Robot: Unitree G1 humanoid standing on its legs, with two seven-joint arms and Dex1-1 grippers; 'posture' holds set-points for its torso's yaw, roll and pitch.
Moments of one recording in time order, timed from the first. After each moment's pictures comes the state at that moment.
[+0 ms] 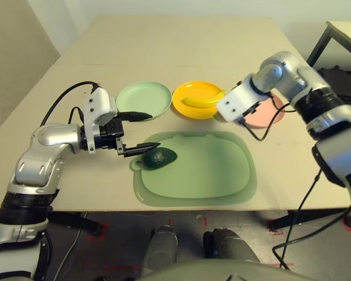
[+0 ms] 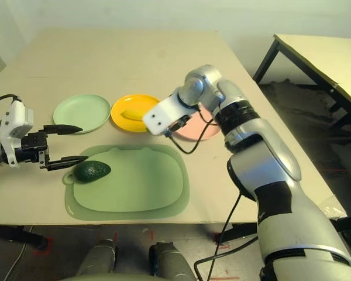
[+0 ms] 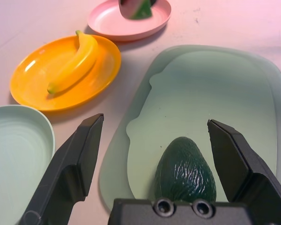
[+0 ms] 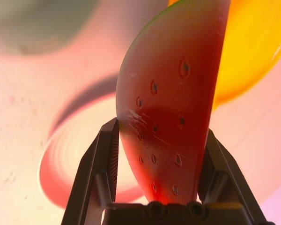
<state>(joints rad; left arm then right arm) -0.30 0.85 0.08 -0.11 -0.43 0.30 -1.17 -1.36 -0.52 0.68 1.15 -0.60 -0.55 1.13</state>
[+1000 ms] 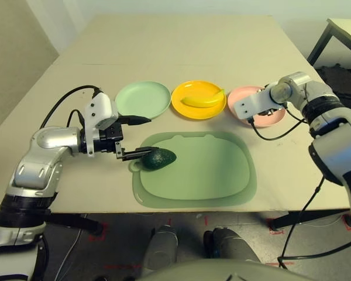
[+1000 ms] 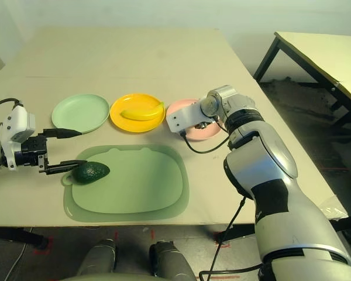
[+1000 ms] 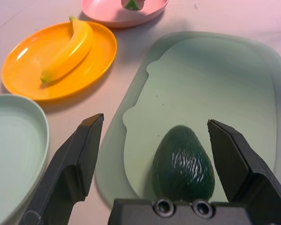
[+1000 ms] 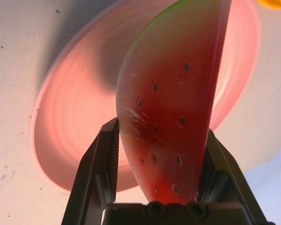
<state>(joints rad) -0.26 0.88 0.10 -0.12 -0.42 0.29 -1.18 -1.31 -0.49 0.69 1.35 -0.79 -0.44 0.80</state>
